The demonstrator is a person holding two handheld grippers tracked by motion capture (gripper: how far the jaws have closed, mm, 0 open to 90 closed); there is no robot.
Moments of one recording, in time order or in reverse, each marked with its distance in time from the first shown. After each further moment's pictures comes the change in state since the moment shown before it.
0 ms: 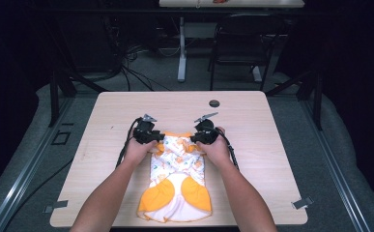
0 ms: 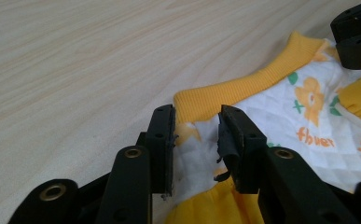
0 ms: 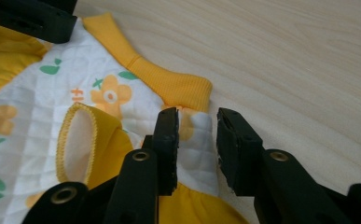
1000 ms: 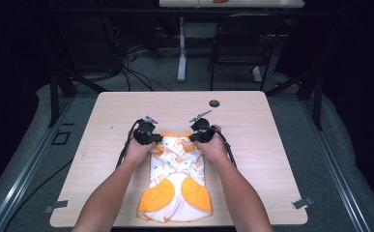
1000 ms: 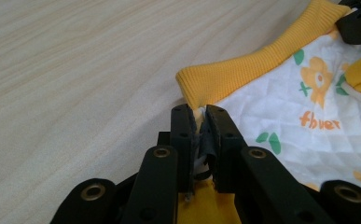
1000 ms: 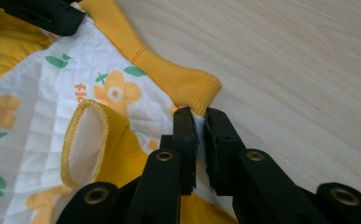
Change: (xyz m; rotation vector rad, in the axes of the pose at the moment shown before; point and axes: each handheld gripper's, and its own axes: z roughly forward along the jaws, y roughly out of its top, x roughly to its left) left arm -0.003 -0.001 0.001 0.061 -0.002 0.016; right arm 0.006 0.010 0.004 0.063 0.015 -0.079
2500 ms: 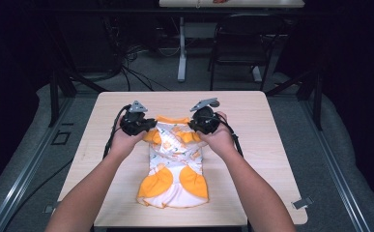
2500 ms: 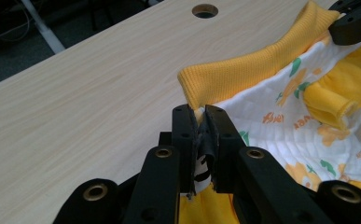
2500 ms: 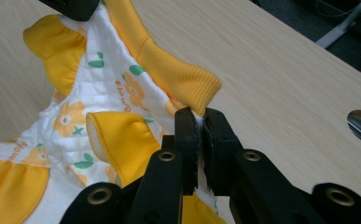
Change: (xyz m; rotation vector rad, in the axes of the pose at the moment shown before) left arm -0.009 0.037 -0.092 -0.185 0.021 0.126; right arm 0.025 0.037 -0.089 -0.144 -0.034 -0.154
